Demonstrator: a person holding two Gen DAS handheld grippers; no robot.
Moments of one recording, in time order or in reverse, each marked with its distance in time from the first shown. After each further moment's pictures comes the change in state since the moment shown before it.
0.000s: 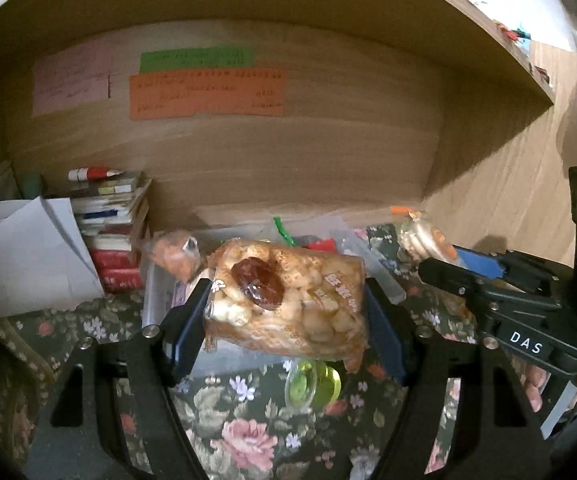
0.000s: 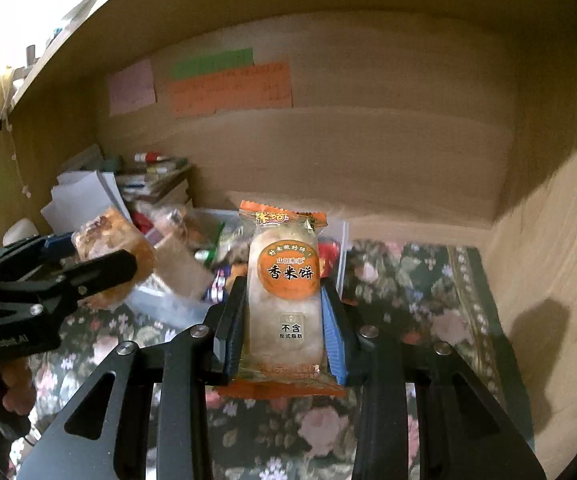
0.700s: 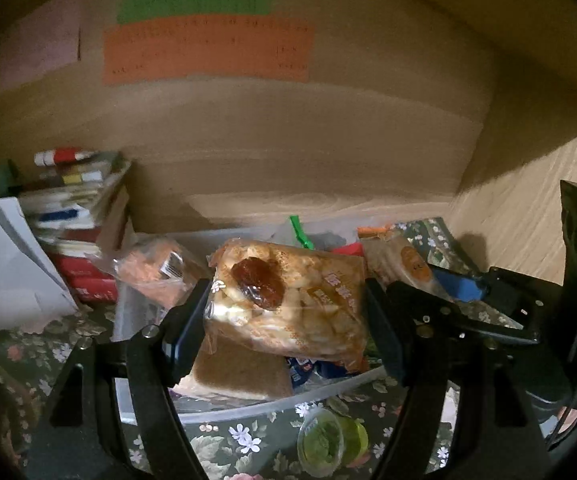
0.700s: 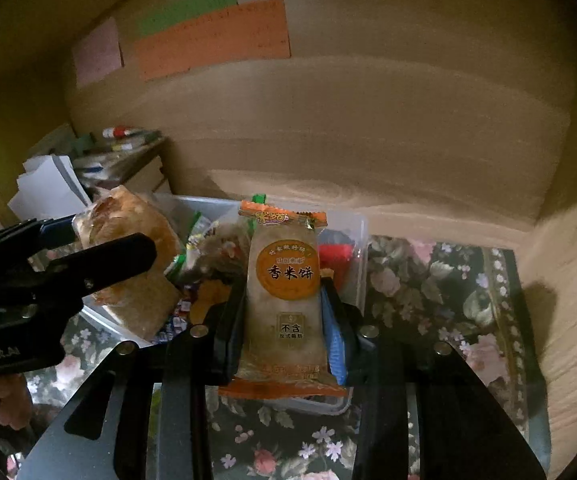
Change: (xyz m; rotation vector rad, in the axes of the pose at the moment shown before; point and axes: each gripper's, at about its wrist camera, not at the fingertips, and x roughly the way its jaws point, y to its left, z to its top) left arm 0.083 0.015 0.022 -0.044 0.111 0.022; right arm 0.086 -0.006 0.012 -0.006 0.127 0.013
